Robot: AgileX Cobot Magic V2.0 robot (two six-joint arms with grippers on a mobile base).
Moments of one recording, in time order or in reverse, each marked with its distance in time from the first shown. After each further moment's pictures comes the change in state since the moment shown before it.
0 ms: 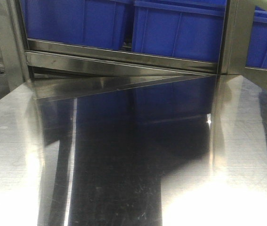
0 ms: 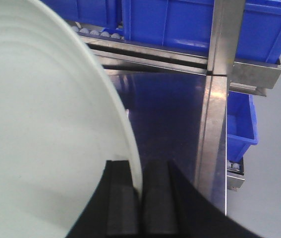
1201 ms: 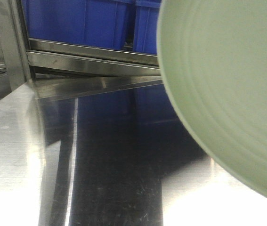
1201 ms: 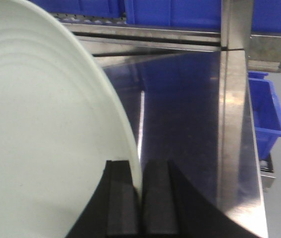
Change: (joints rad) left arm 0.000 0.000 0.000 0.611 0.573 0.023; right arm 0.000 -0.241 0.464 0.013 -0.295 0.087
